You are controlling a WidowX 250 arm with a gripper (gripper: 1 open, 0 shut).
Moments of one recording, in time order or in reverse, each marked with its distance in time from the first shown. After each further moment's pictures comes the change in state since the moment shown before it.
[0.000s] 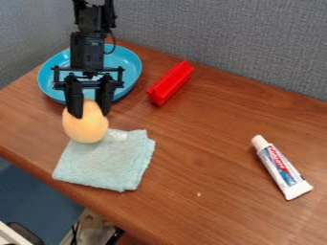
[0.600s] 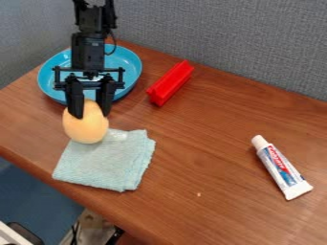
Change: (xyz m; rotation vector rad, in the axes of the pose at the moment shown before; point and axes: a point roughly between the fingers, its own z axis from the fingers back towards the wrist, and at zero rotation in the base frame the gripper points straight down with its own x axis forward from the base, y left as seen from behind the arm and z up) arm 0.000 0.000 -0.001 0.004 0.011 -0.002
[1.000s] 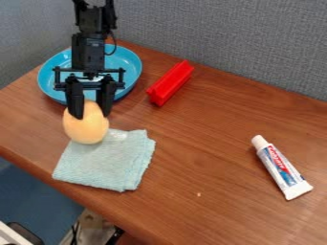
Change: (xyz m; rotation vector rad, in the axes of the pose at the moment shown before) arm 0.000 -0.001 -0.001 -0.001 0.003 -0.015
